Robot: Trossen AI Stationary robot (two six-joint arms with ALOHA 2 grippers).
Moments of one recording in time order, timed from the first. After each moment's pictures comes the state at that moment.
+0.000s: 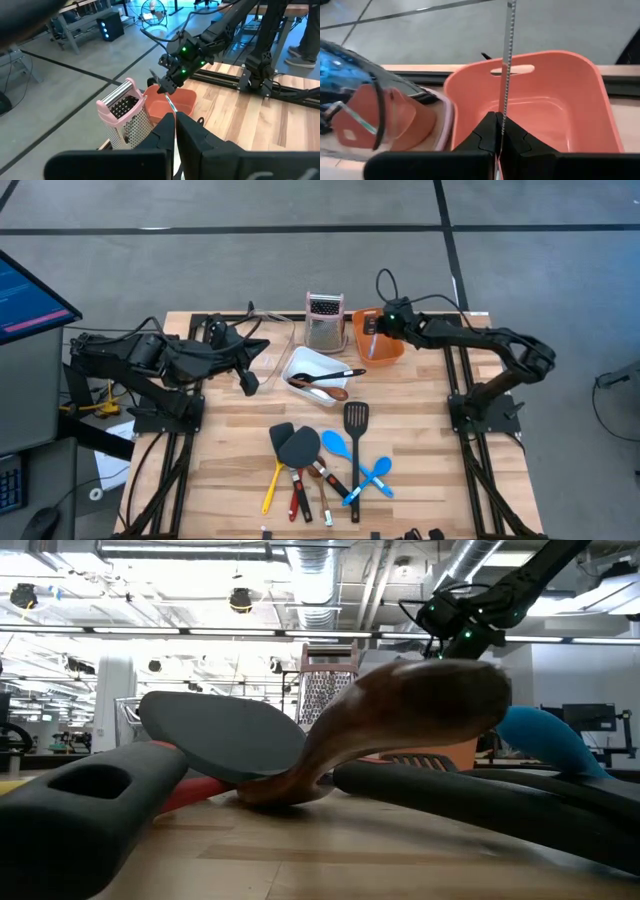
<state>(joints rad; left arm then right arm) -0.29 1.16 1.49 -0.78 -0.85 -0.24 -0.65 1.51 0.81 -0.02 0.28 0.72</state>
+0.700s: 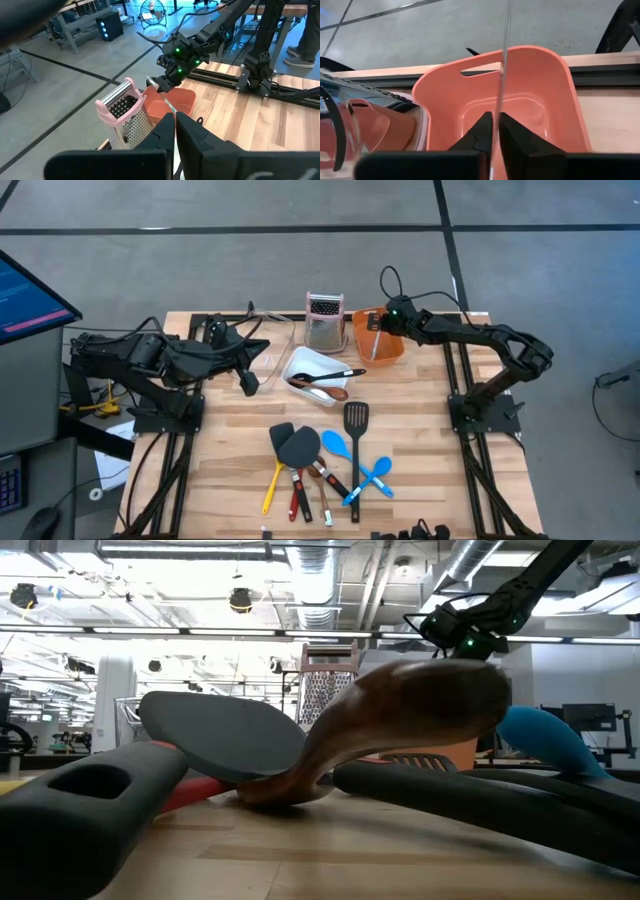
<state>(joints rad) -0.29 1.16 1.49 -0.78 -0.84 -0.24 -0.72 1.53 0.81 -0.05 0.24 0.75</state>
